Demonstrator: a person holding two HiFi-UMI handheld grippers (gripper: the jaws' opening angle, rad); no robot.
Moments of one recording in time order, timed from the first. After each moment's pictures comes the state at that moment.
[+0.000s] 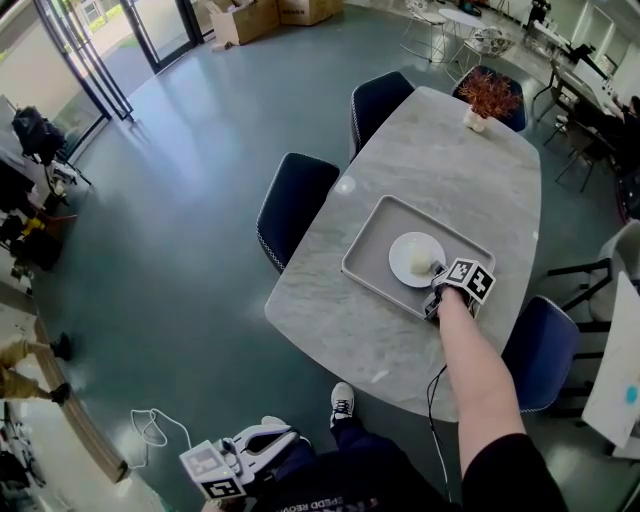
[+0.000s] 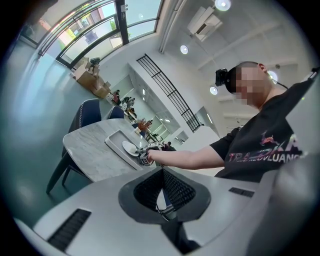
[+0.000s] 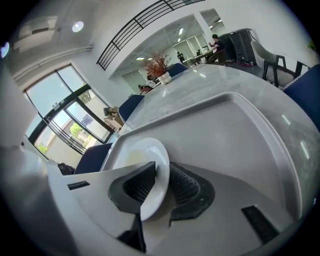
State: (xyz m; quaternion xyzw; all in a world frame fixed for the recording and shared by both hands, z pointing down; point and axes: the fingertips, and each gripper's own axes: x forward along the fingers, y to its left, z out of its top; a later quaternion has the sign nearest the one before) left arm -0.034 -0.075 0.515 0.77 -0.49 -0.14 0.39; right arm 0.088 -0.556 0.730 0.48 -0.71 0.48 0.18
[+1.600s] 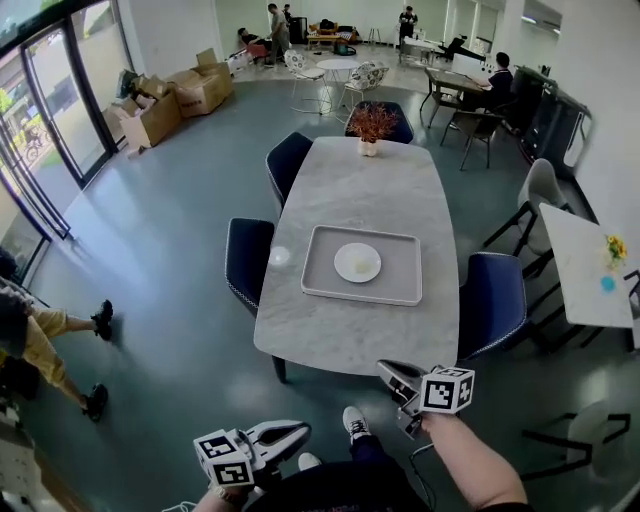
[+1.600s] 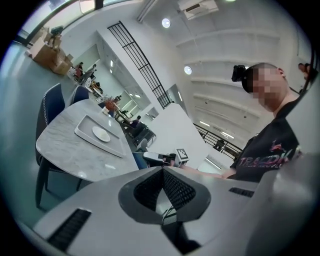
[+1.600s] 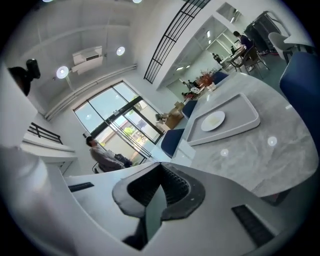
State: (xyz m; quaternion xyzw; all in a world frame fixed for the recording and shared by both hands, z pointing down) left arm -0.043 -0.024 0.482 0.88 -0.29 -0.06 0.38; right arm 0.079 -0.174 0.535 0.26 -0.85 0.46 0.04
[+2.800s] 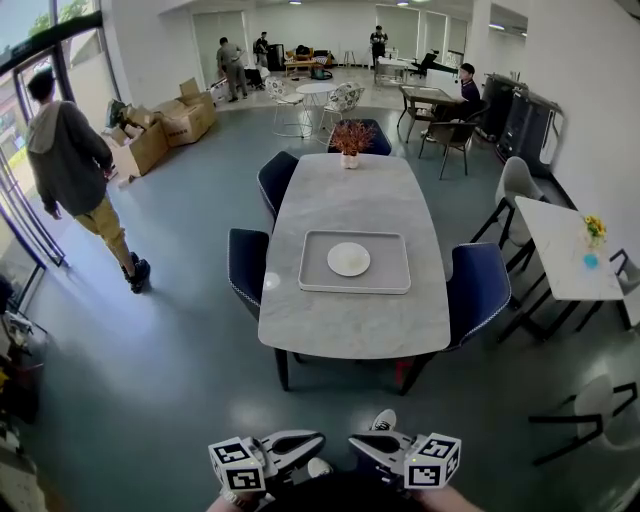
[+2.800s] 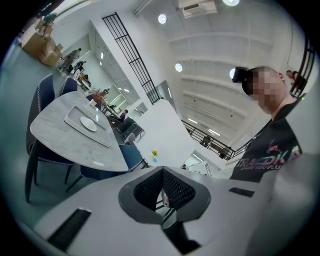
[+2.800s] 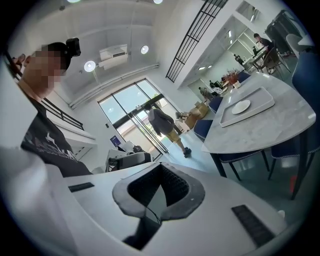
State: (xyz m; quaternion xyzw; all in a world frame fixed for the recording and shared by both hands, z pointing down) left arm -0.027 0.062 0.480 0.90 -0.21 -0.07 0.37; right arm 0.025 0.066 0.503 0.17 -0.90 0.39 0.02
